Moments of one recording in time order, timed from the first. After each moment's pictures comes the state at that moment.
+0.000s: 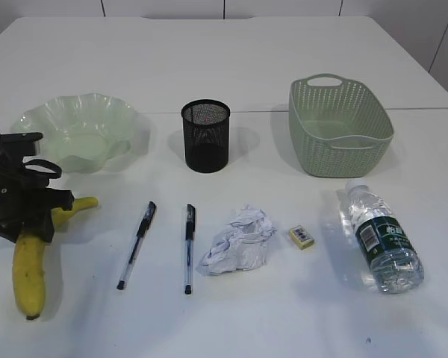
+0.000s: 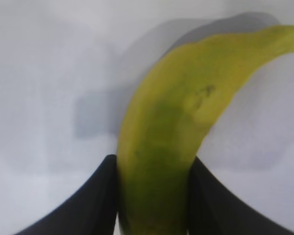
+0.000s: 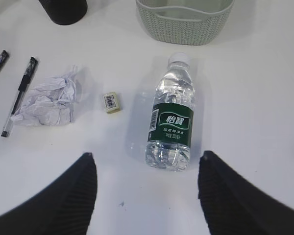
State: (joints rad) left arm -0.16 1.91 -1.05 0.03 0.57 -0.31; right arm 0.16 0.87 -0.80 0.09 0.83 -0.01
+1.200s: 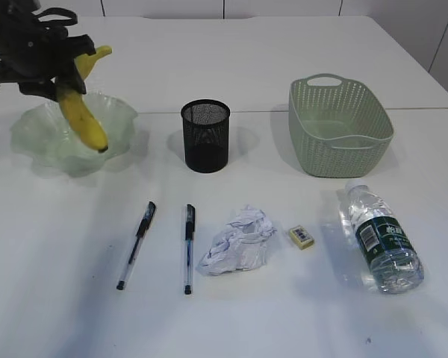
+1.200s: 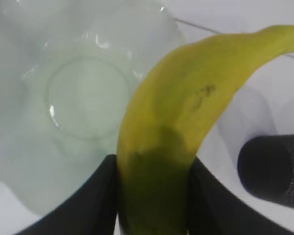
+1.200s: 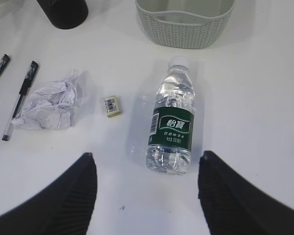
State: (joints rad) left arm -0.15 1.97 -1.64 -0.07 0.69 -0.44; right arm 0.16 0.87 -0.80 0.10 0.81 -0.01
